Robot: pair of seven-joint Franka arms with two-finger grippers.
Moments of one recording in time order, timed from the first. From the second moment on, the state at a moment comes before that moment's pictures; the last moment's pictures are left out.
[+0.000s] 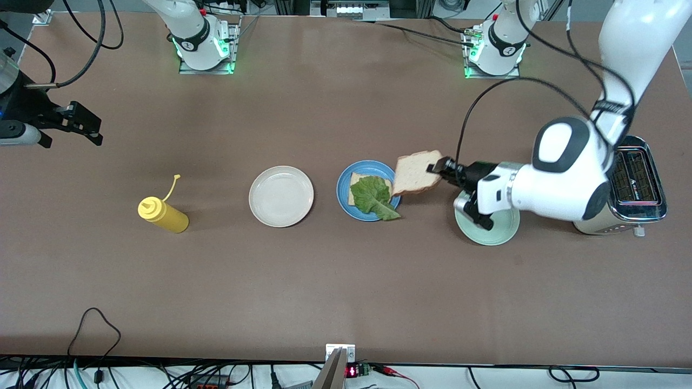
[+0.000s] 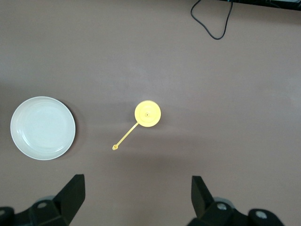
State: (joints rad) left arm 0.41 0.68 -0.81 -1.59 -0.42 1.87 0.16; right arm 0.06 -0.01 -0.01 -1.62 -0.04 1.71 -0.03
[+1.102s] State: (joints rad) left arm 0.32 0.90 -0.81 -1.73 -0.51 2.20 0.41; right arm 0.05 0.01 -0.02 -1.58 -0.04 1.71 -0.03
